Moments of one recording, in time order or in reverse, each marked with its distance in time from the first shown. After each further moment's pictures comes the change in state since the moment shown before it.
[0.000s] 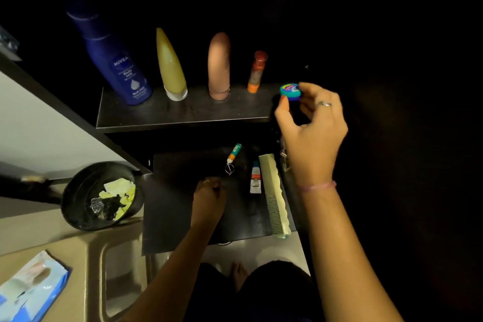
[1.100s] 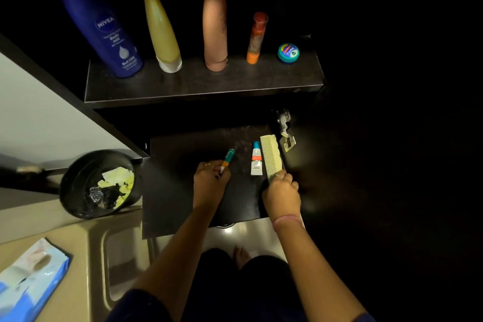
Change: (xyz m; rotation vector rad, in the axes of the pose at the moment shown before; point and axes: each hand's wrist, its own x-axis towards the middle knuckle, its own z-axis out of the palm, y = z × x) left_hand 0.007 -0.017 0.016 -0.017 0.076 0.084; right_hand -0.162 0.126 0.029 -0.921 -0.929 0.418
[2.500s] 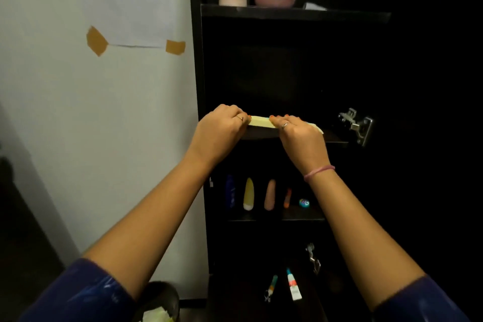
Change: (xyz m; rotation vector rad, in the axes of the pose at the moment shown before) left_hand -0.100 0.316 -0.379 0.716 0.721 1.258; right_hand -0.163 -0.100 -0.404 0.163 1.357 -0.882
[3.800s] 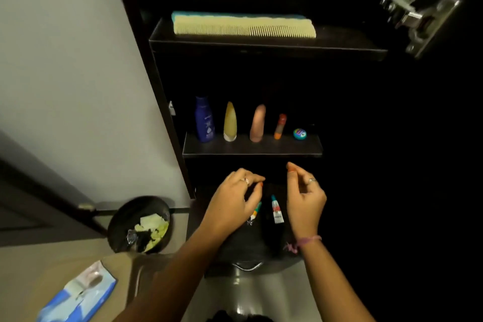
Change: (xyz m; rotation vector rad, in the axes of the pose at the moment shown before) left_hand -0.175 0.137 0.144 -0.743 -0.423 -0.606; right_hand -0.242 -0.007 0.086 0.726 0.010 1.049
